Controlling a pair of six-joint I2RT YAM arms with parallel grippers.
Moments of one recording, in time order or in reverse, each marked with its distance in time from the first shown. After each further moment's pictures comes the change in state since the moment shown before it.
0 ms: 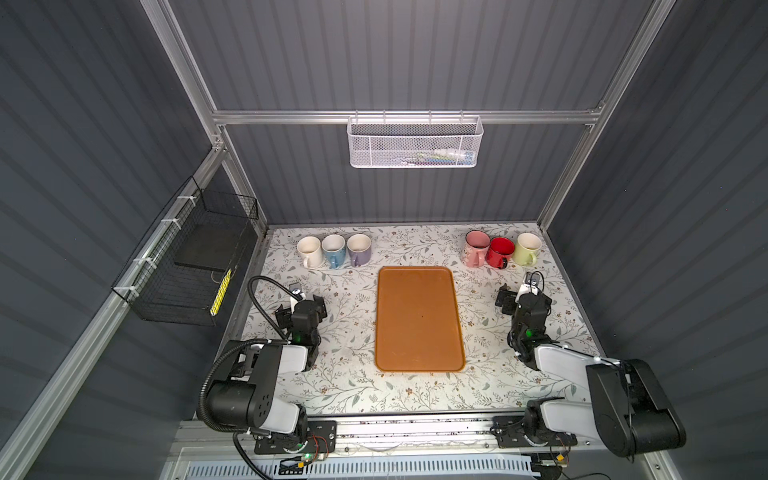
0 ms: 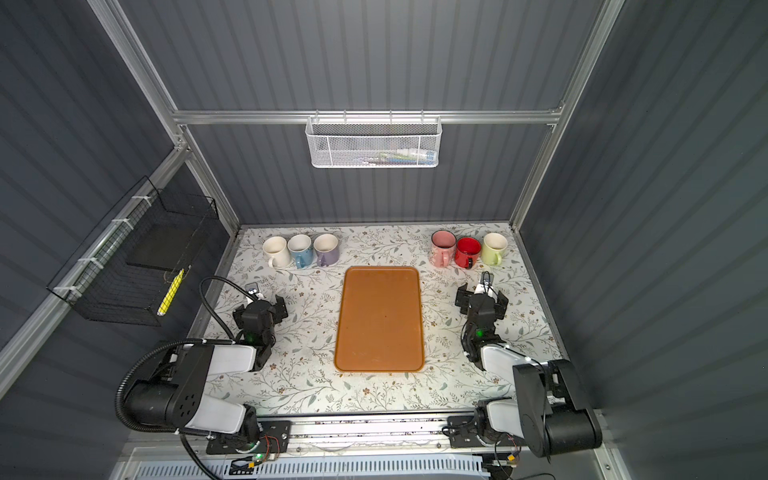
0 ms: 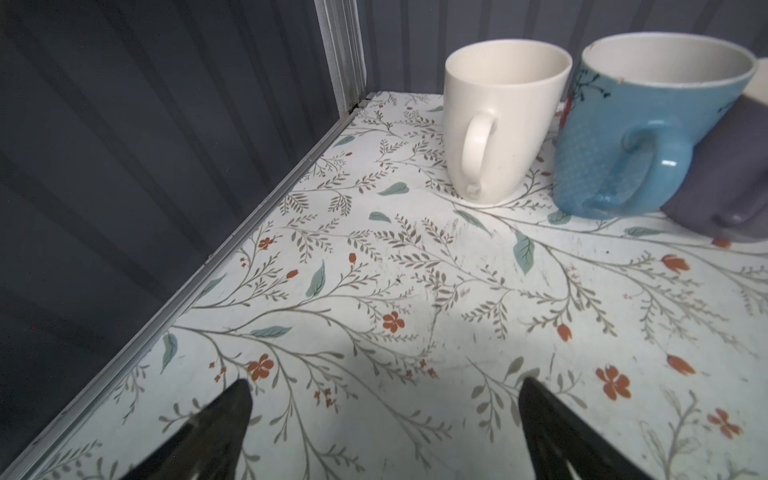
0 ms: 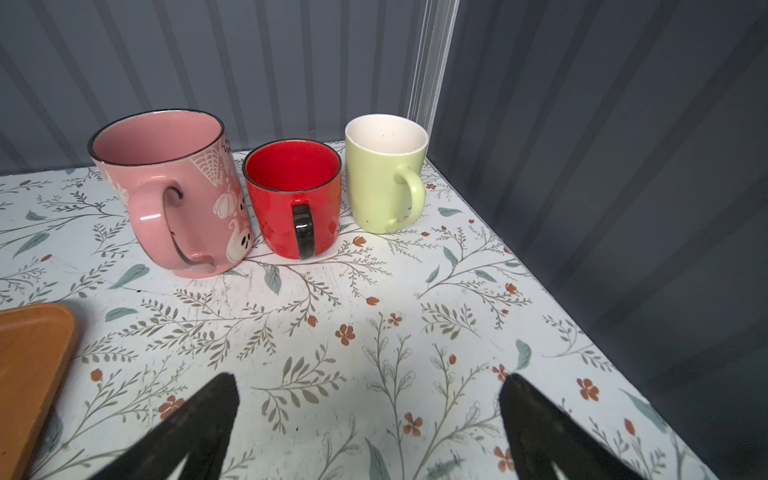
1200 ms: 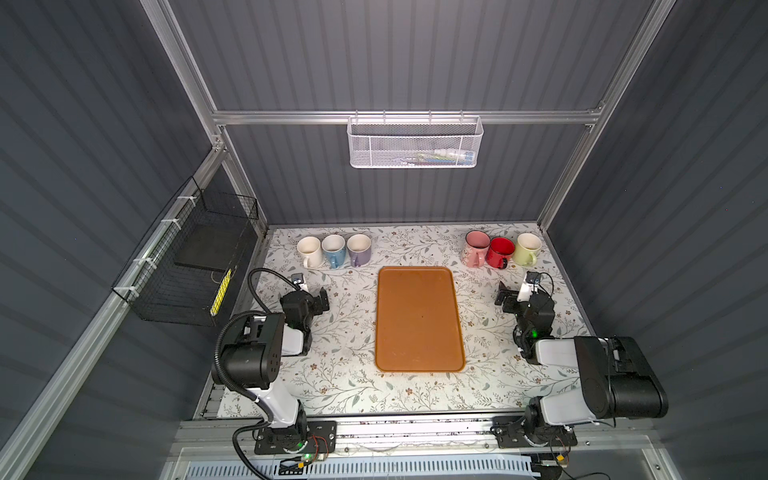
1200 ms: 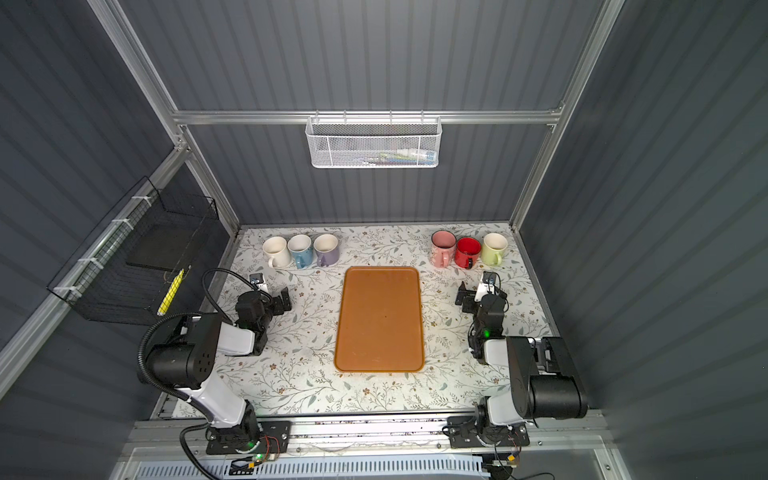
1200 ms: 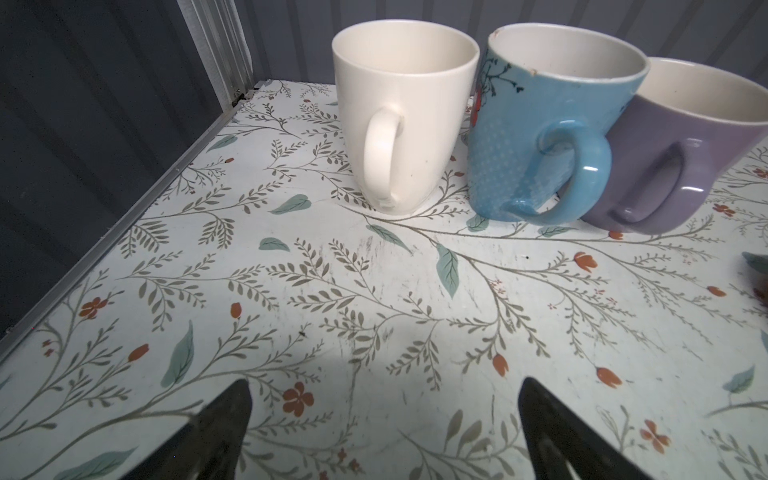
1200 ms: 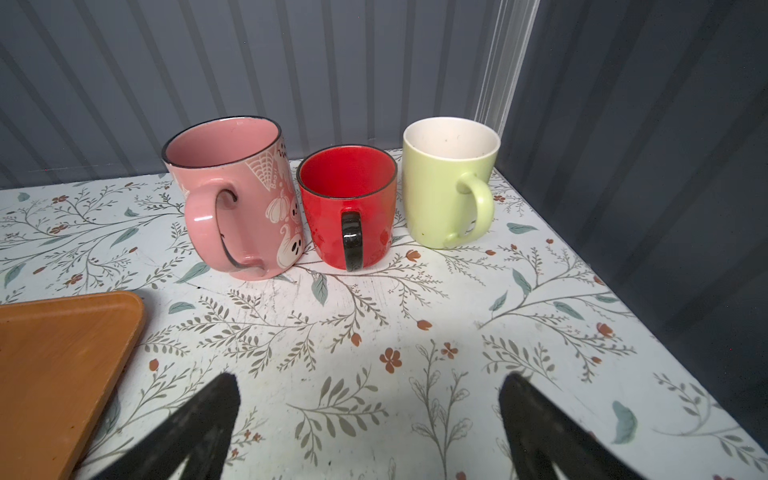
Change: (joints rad) left arm 0.118 0.229 0.120 0.104 0.403 0.056; right arm -0.132 0.146 -0.012 0.197 -0.334 -0.004
